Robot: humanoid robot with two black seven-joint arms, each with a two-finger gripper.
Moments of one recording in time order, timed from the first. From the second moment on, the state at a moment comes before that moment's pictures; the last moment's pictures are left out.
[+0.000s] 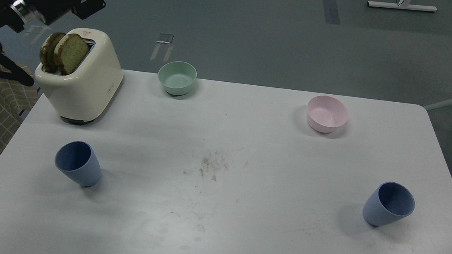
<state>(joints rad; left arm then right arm) -0.91 0.90 -0.66 -1.11 0.55 -0.49 -0.35 0.90 -0.66 1.16 0.48 -0.32 0.49 0.17</state>
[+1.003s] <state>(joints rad) -0.65 1.38 -0.39 -1.50 1.77 -0.28 -0.49 0.83 -0.68 1.23 0.48 -0.31 0.49 0.17</state>
